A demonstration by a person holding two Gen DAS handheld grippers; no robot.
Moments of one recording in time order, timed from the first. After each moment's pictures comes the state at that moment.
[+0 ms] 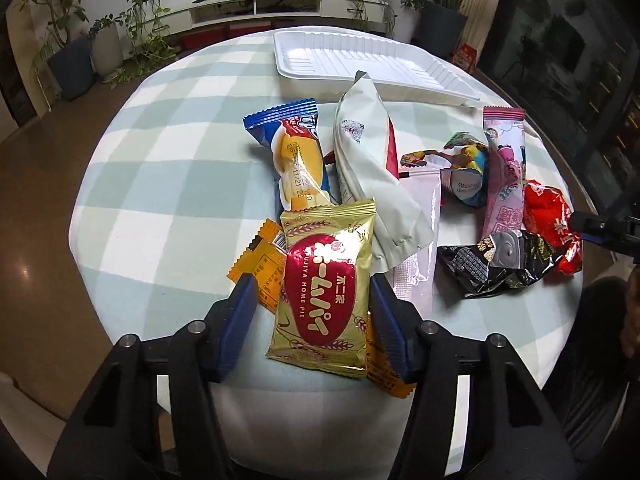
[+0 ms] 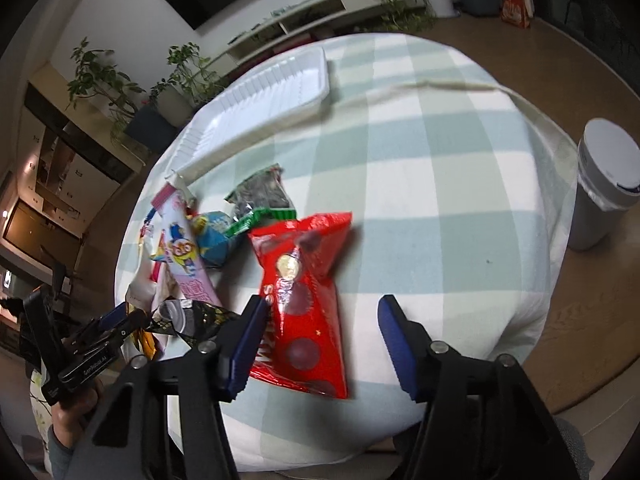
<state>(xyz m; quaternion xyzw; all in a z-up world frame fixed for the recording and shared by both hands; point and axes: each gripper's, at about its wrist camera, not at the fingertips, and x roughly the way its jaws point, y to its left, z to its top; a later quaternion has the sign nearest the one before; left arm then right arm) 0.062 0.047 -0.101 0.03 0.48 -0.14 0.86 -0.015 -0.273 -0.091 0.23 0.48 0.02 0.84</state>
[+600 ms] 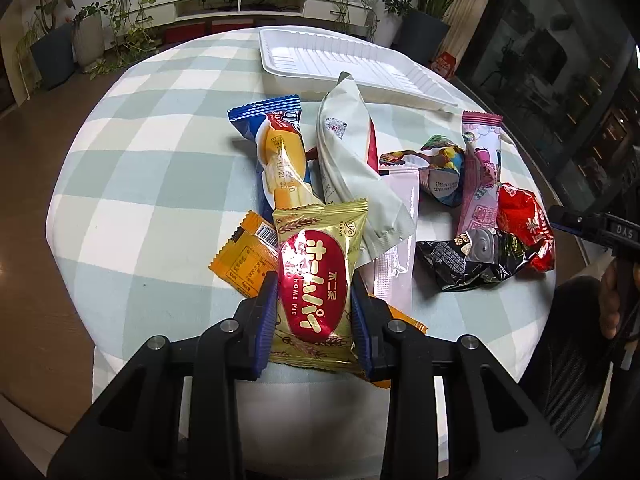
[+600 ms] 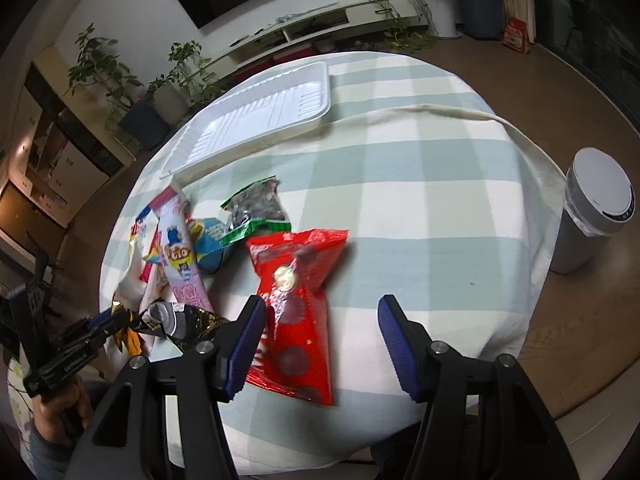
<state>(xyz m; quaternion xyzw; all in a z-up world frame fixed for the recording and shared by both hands) 0.057 0.056 -0.102 -0.01 0.48 -0.19 0.85 -0.012 -0.271 -0.075 0.19 0.48 0.00 0.86</state>
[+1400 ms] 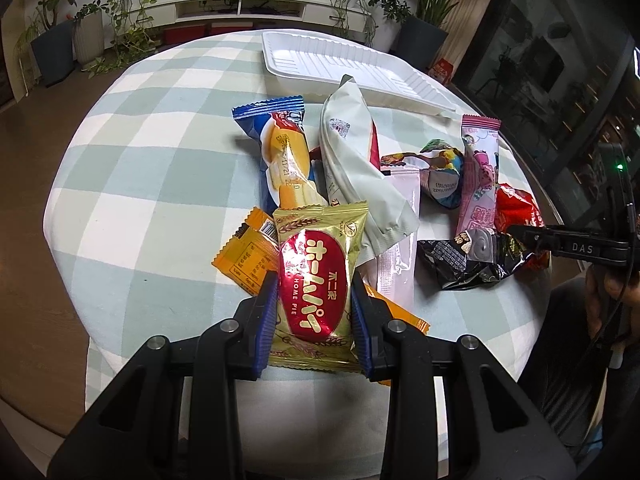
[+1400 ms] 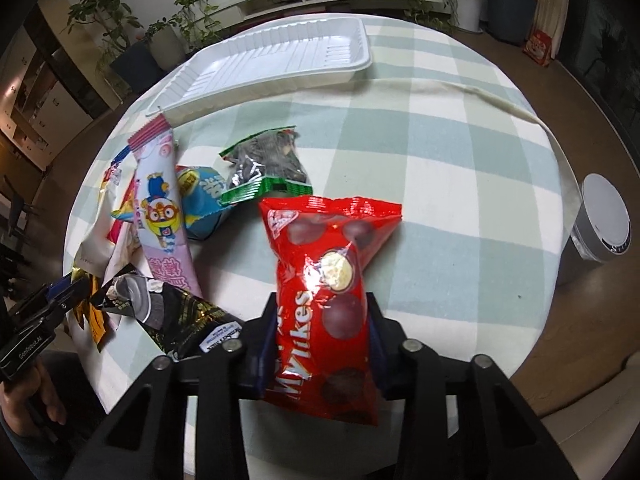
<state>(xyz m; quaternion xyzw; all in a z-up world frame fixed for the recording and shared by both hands) 0.053 0.062 -0.104 -0.02 0.48 -0.19 0.86 0.023 -0.223 -0.103 0.10 0.54 0.00 0.84</state>
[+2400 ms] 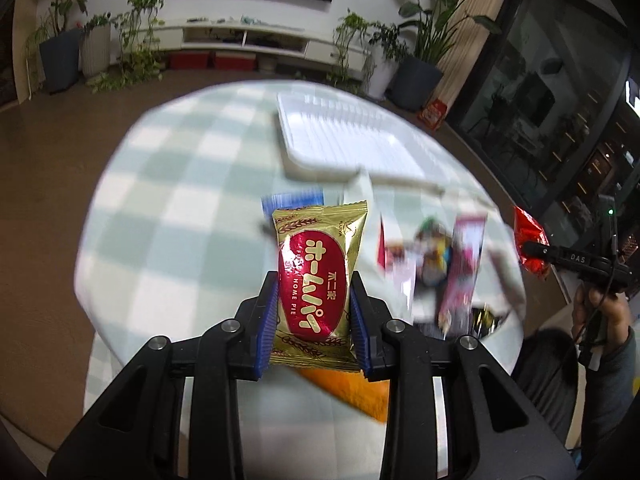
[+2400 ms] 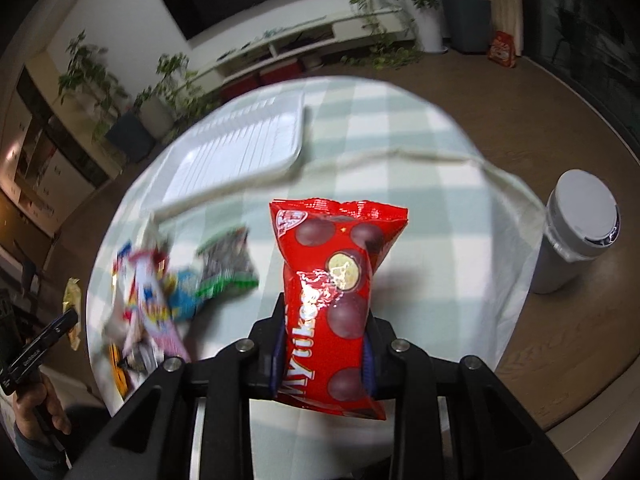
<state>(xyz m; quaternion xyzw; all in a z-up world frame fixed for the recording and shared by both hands) 0.091 0.098 -0.041 -0.05 0.42 -0.20 0.88 0.022 -0.308 -0.046 0.18 0.44 -0.04 0.88</state>
